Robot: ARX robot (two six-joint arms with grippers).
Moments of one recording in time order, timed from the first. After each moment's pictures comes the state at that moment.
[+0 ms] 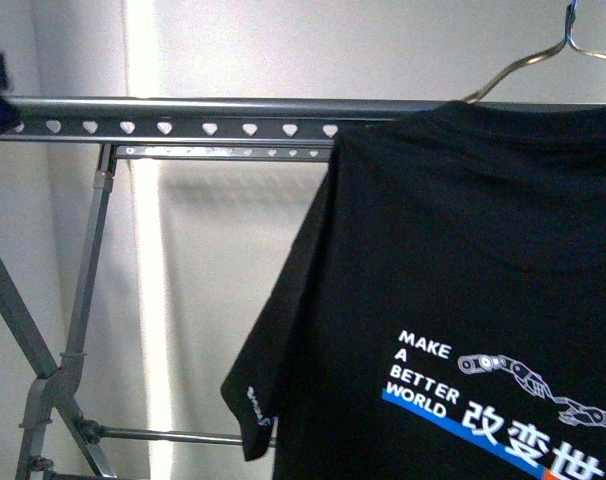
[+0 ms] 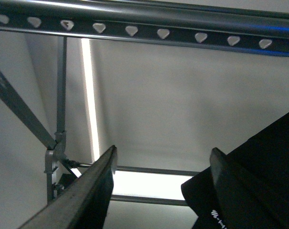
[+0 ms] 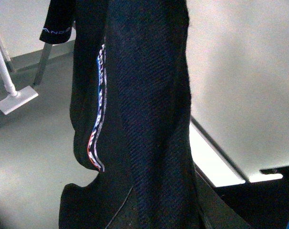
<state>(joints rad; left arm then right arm) 0.00 1.26 0.90 0.41 0.00 -0.02 -0.41 1.47 1.38 -0.63 -0.80 -0.95</state>
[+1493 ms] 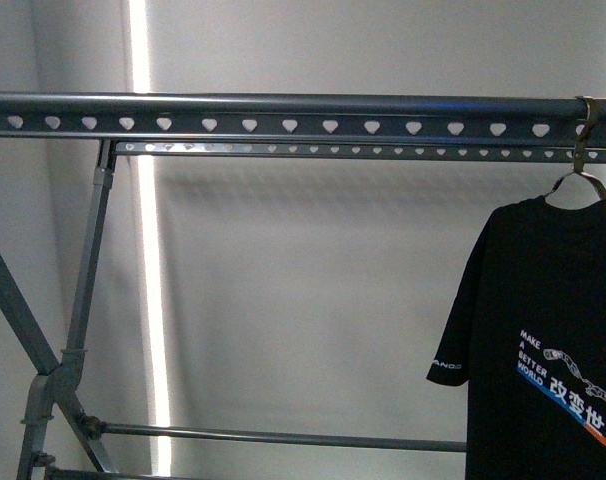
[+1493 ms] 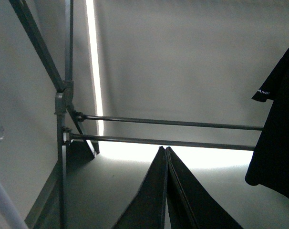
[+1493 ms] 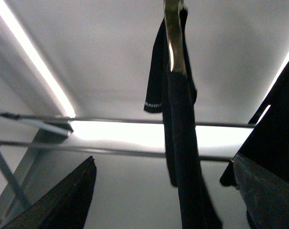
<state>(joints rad) 0.00 0.47 0.02 0.47 0.00 0.00 -0.29 1.61 1.40 -0.11 -0.38 -0.04</state>
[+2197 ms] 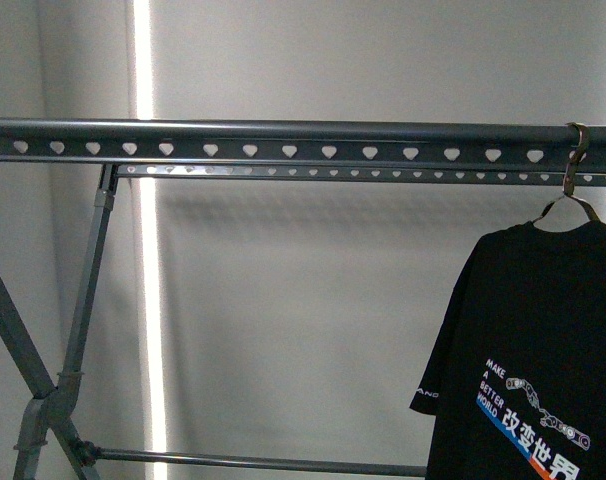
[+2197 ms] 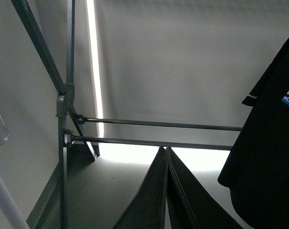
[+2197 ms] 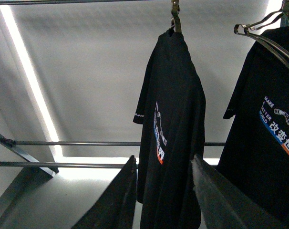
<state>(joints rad) 0.00 0.18 0.02 0.18 0.00 0.00 -0.14 0.43 0.31 0.11 -0.14 0.01</state>
